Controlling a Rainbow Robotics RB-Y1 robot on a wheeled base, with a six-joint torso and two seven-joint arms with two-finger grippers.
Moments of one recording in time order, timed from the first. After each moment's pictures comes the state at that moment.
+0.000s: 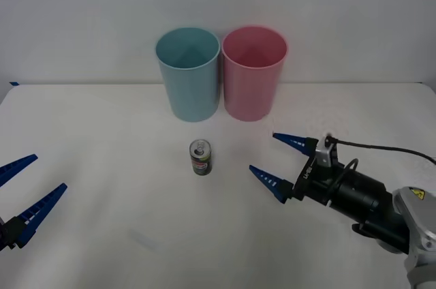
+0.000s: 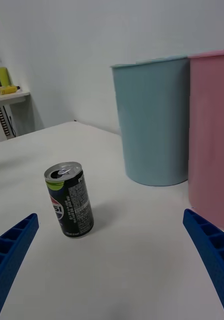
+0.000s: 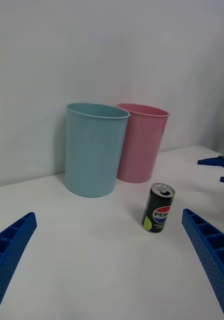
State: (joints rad) right arm -0.15 -0.24 -0.10 -1.24 1.25 -1.10 0.22; left arm 0.35 0.40 0.52 -1.66 -0.96 -1.22 0.00
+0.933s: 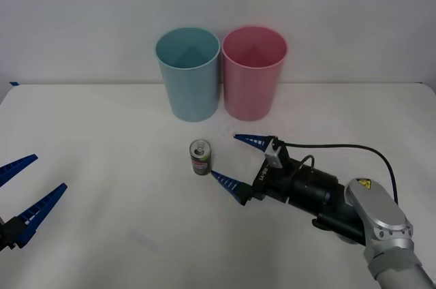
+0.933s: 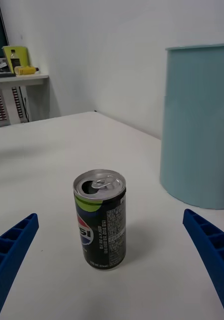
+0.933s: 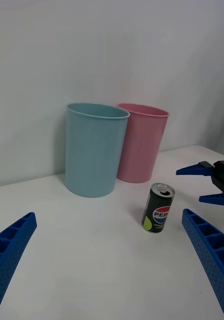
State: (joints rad) right arm -0.22 -0.19 0.10 -1.21 1.27 -0.94 0.33; left arm 0.35 0.40 0.52 -1.66 -0.96 -1.22 0.00
